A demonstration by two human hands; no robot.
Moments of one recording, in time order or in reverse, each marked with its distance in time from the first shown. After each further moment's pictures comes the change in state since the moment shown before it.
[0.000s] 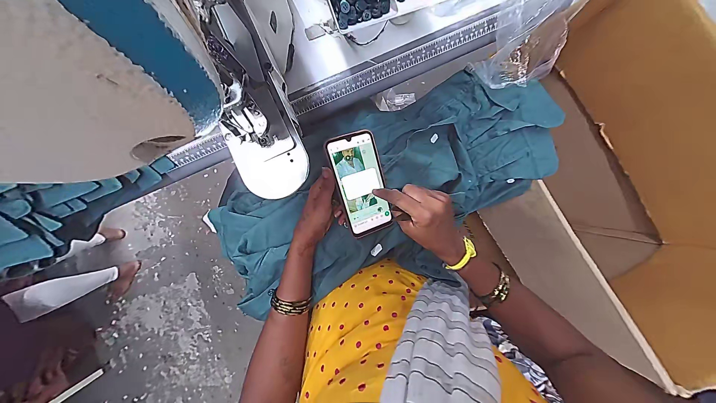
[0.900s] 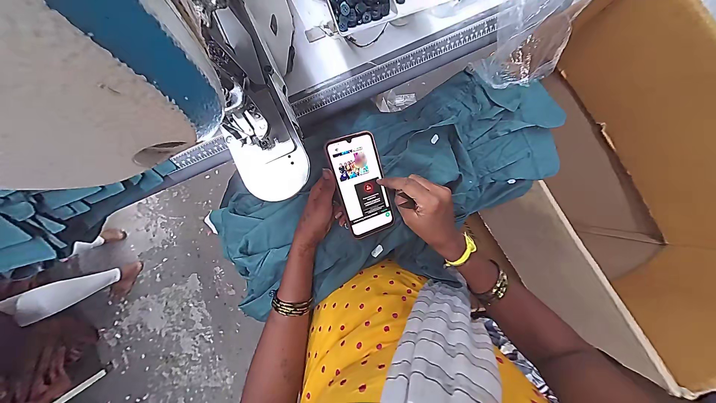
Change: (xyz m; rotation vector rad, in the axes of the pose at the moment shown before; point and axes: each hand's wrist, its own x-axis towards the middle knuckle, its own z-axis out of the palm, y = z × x) left_hand 0.001 -0.001 -0.001 -0.023 -0.020 0.014; right_hand 0.009 0.004 0.002 0.114 0.041 0.155
